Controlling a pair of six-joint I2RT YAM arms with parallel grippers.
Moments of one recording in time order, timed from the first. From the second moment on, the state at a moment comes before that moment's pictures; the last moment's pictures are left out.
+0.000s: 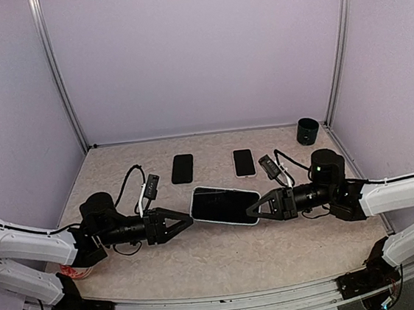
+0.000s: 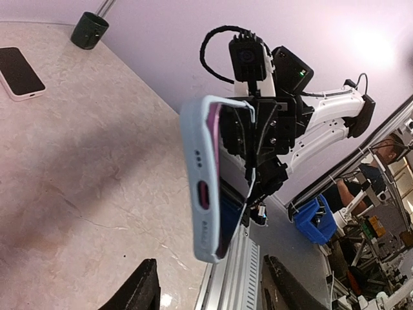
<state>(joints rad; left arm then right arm) -0.89 1.24 0.37 0.80 0.48 -0.68 0.76 1.25 0.50 0.57 -0.84 0.69</state>
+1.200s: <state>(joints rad) -0.89 1.39 0.43 0.92 0.57 -0.75 0.76 1.25 0.46 0.59 -0.85 0.66</state>
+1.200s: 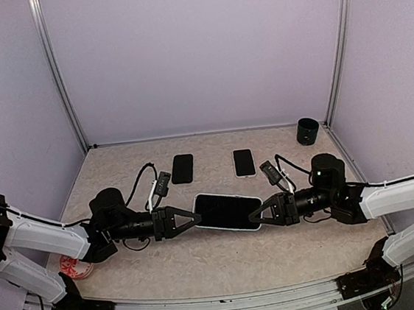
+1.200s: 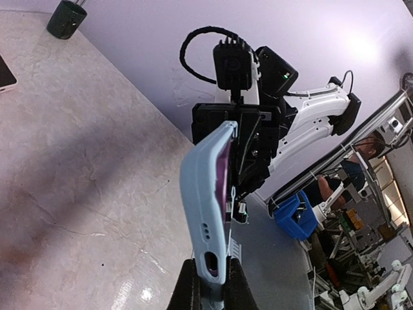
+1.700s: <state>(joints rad) -0.89 1.39 0.42 0.99 0.64 -0.77 0.76 1.21 0.46 0.56 -0.88 0.60</state>
